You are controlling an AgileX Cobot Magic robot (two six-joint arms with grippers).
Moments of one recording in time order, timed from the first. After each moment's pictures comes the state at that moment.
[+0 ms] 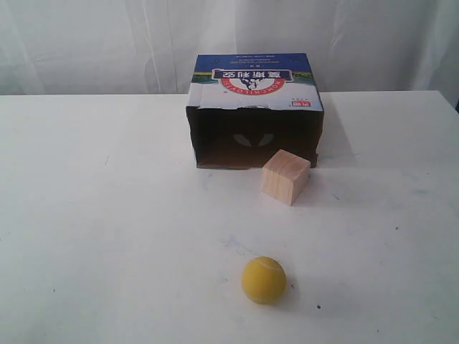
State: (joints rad) left arm -0.29 0.01 0.02 0.05 0.51 0.04; right arm 0.12 0.22 -0.58 0.26 0.77 -0.03
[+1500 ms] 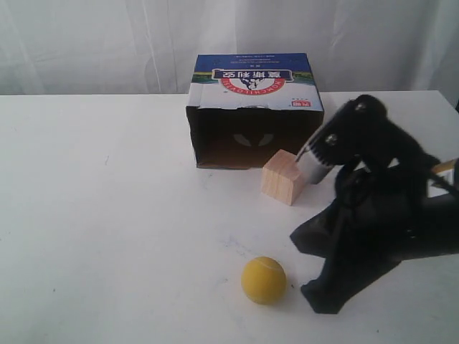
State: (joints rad) left arm -0.29 0.01 0.02 0.05 0.51 0.04; right arm 0.61 1.07 -0.73 0.38 0.65 -0.50
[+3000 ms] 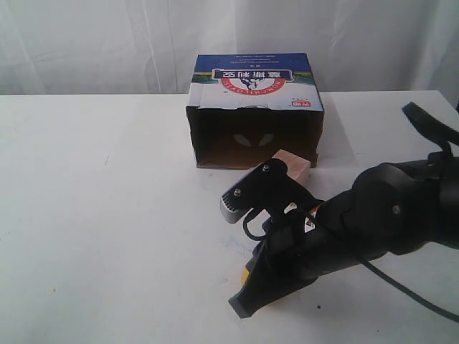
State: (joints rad) left arm -0.29 0.01 0.02 0.05 0.51 0.04; right arm 0.72 1.49 -0.73 0.38 0.36 -0.42
